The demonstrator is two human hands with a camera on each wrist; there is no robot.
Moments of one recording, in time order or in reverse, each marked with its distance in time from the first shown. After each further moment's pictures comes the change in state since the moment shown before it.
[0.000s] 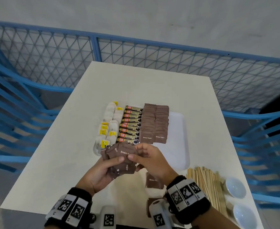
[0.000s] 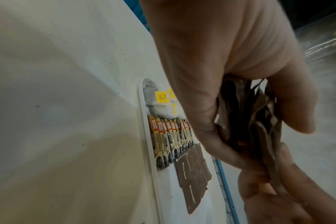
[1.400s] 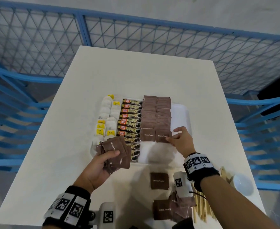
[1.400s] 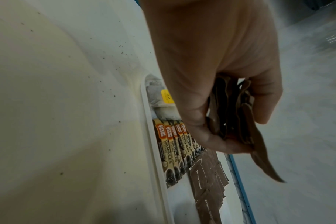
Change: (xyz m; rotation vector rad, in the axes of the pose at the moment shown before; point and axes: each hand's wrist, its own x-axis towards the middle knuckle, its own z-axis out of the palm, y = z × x) left_hand 0.041 0.003 -0.036 -0.085 0.256 -0.112; right_hand 0.071 0.053 -0.128 -0.465 0.618 0.228
